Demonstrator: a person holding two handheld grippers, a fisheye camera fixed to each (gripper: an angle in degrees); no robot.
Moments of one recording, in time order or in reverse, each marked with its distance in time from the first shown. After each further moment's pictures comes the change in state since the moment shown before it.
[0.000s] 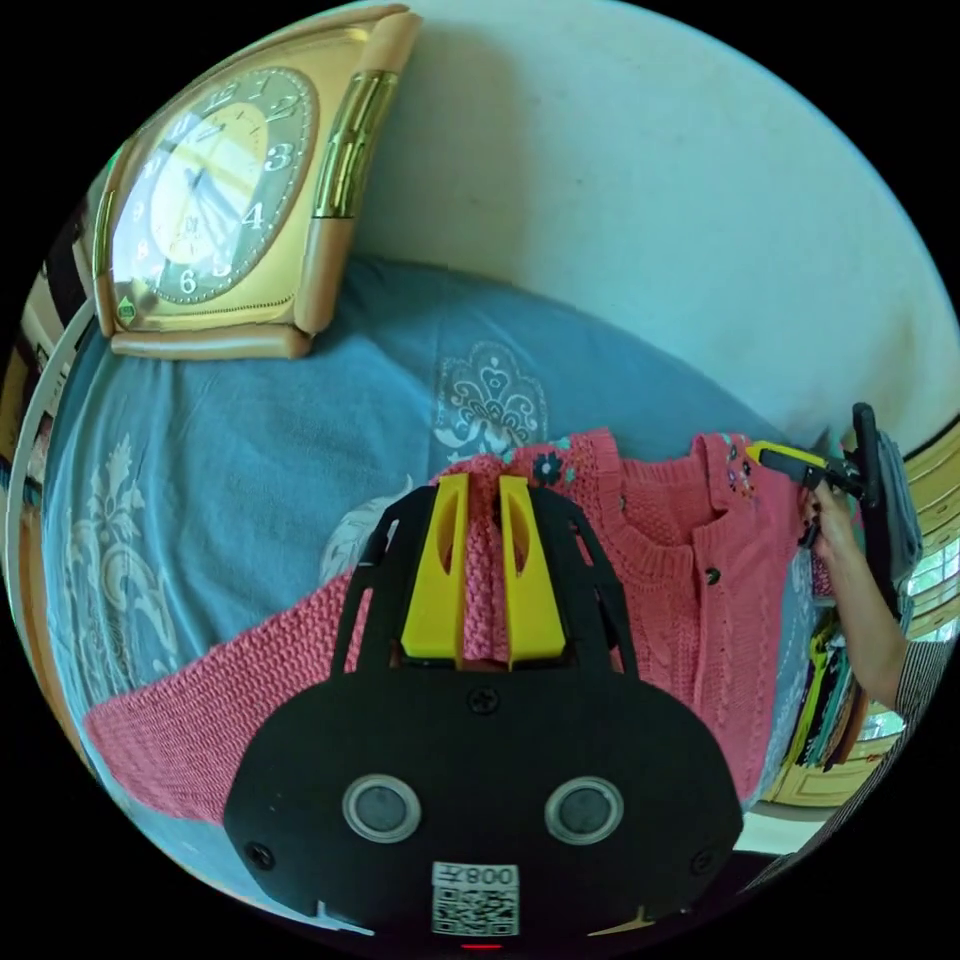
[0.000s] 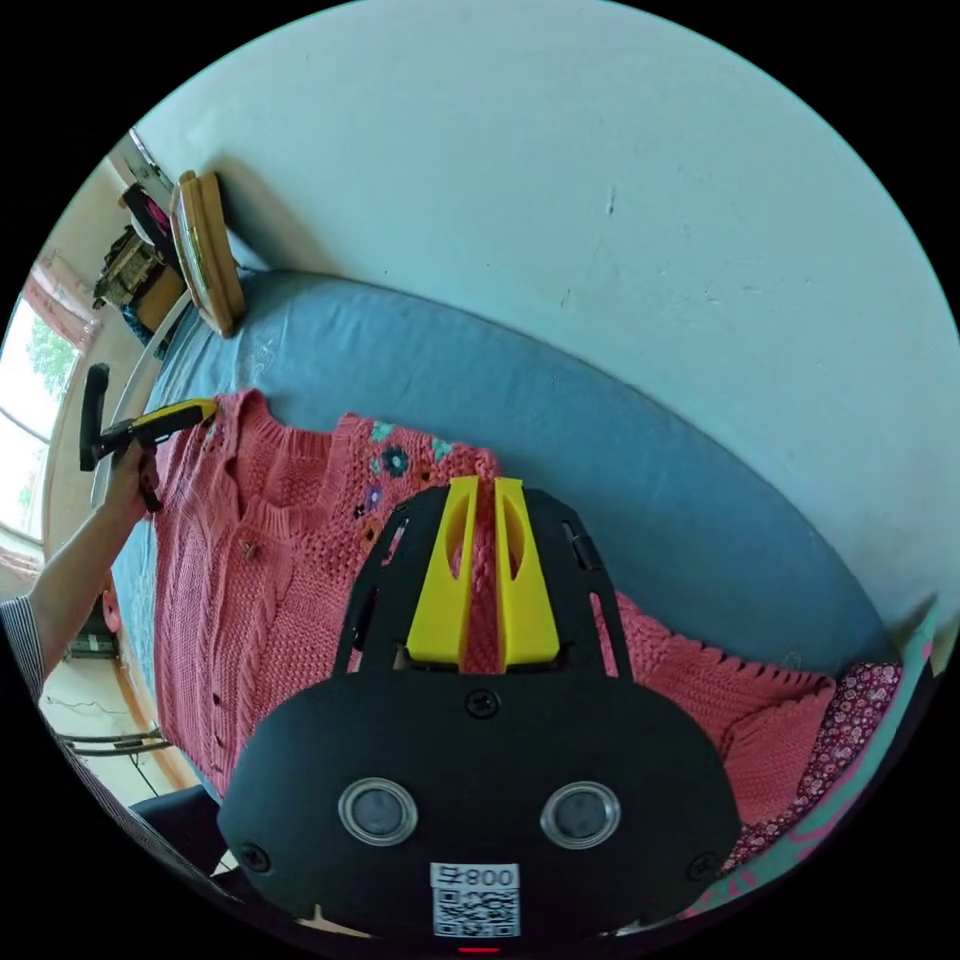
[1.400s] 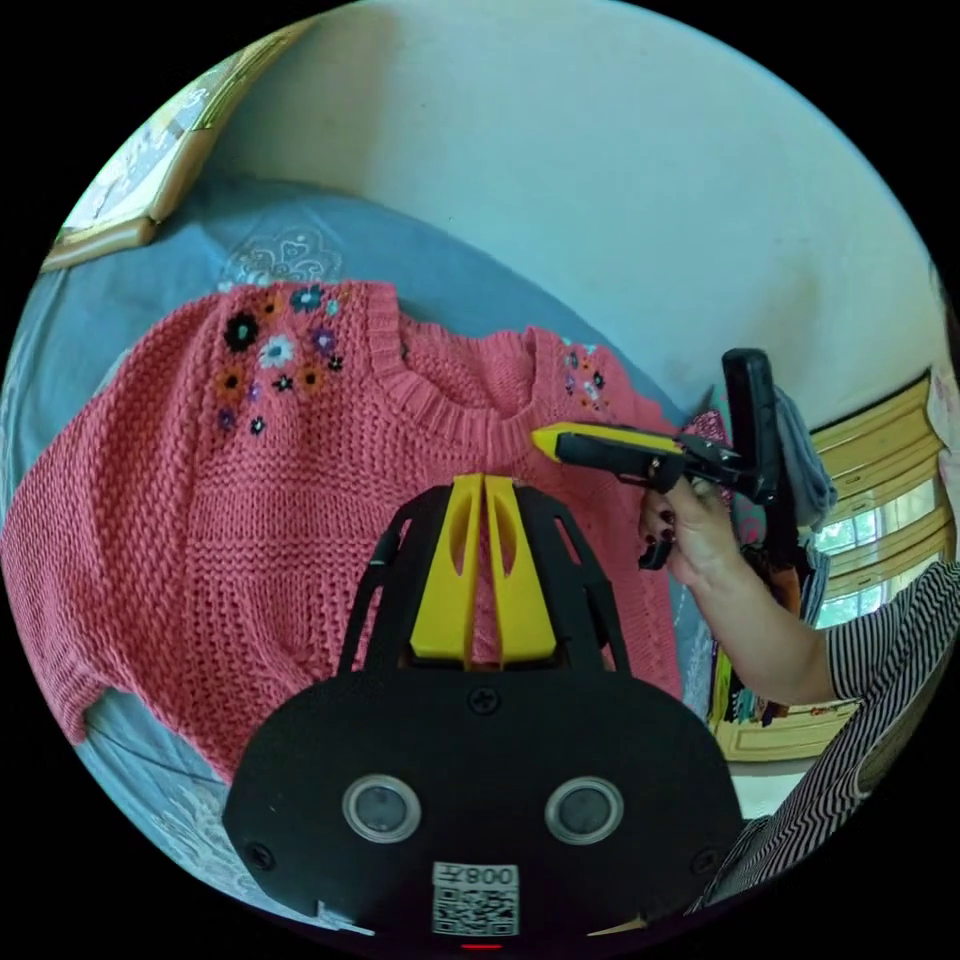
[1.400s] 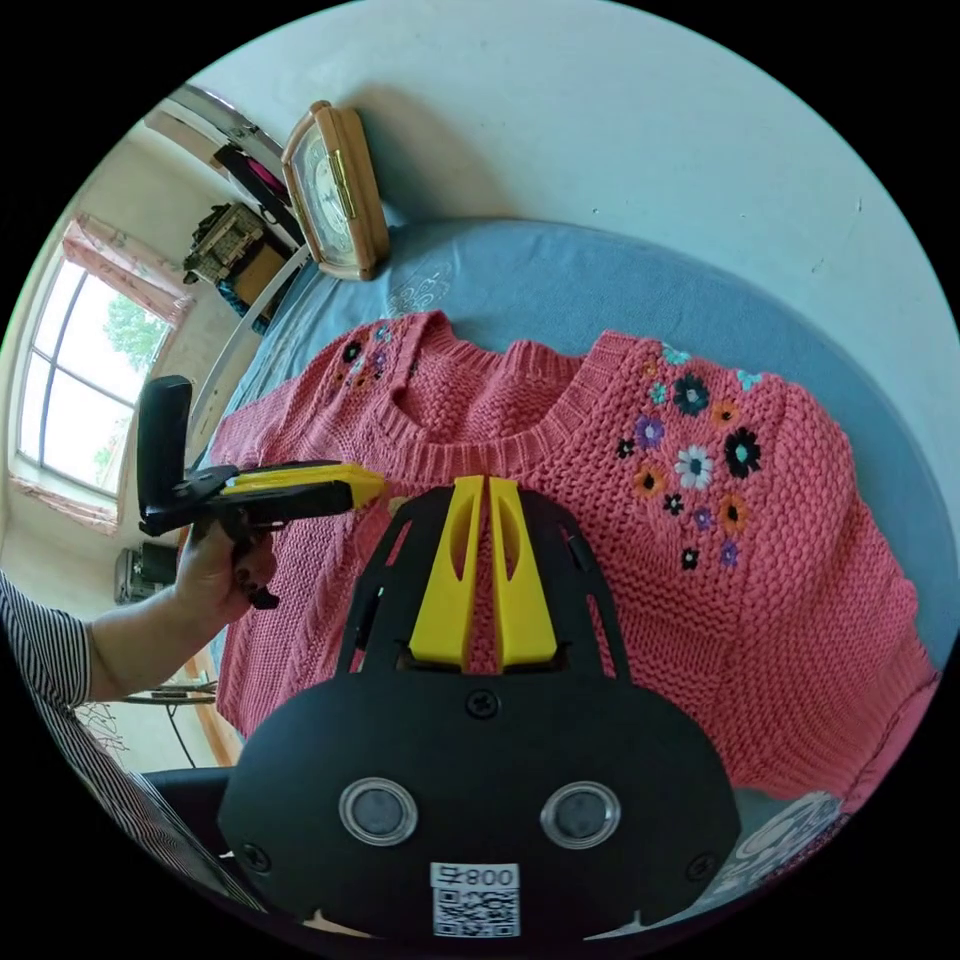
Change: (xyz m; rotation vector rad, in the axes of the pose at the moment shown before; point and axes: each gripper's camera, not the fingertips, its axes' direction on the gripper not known) left arm 0.086 0.016 -0.034 -0.014 0.343 0.027; right arm -0.135 -0.005 0.124 -0.017 -0.294 -0.108
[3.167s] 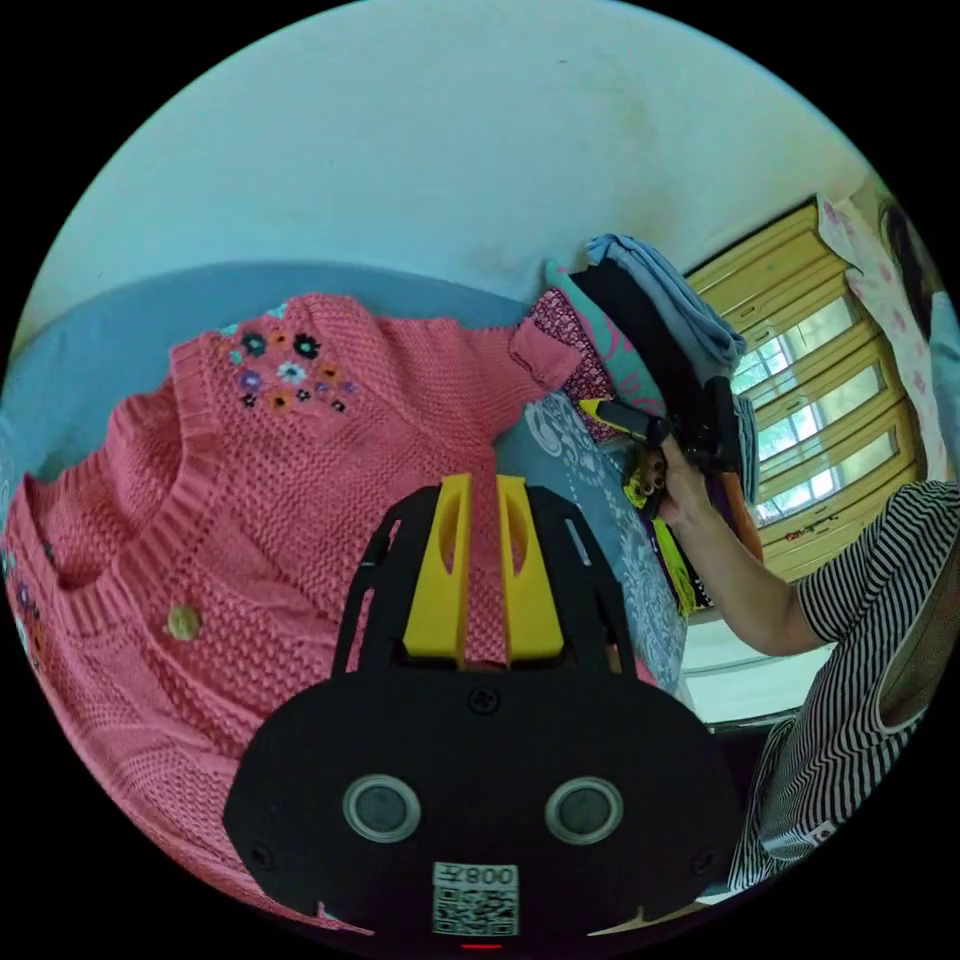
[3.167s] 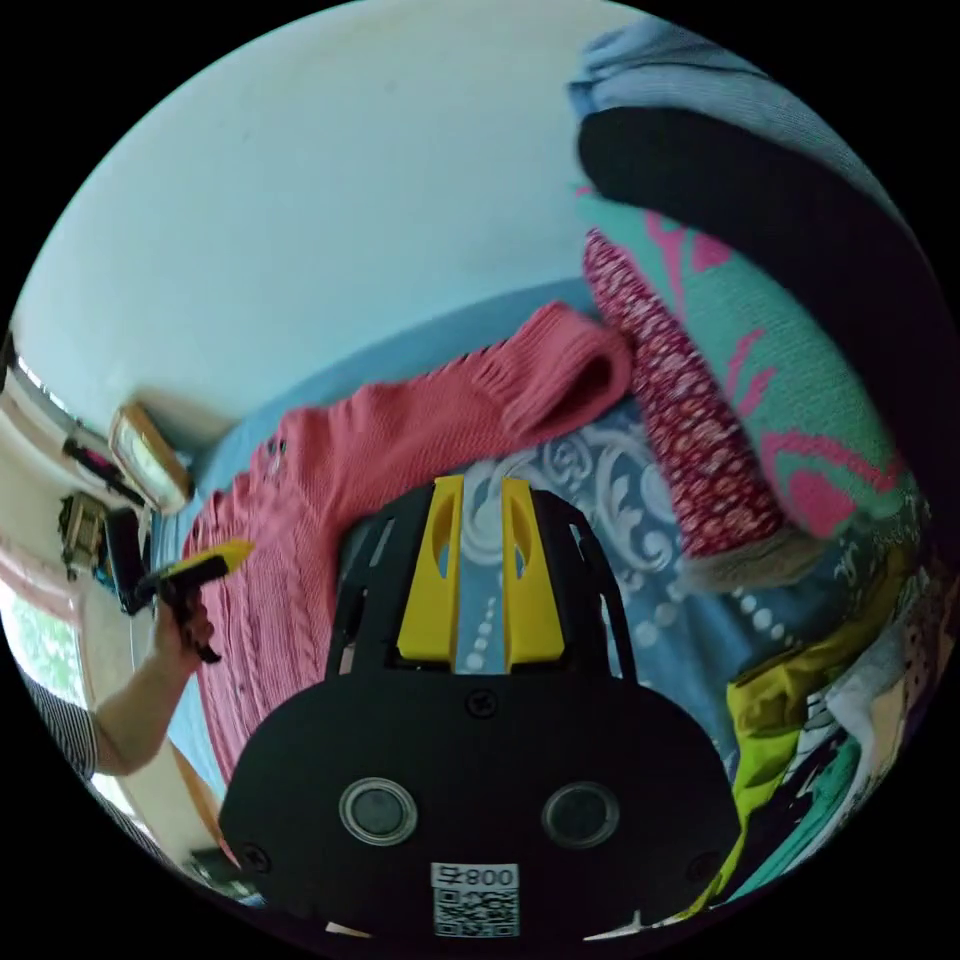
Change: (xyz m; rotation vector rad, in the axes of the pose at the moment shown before) left arm 0.363 -0.081 0.133 -0.268 0.281 0.433; right arm 0.221 0.458 -0.019 0.518 -0.095 0.829
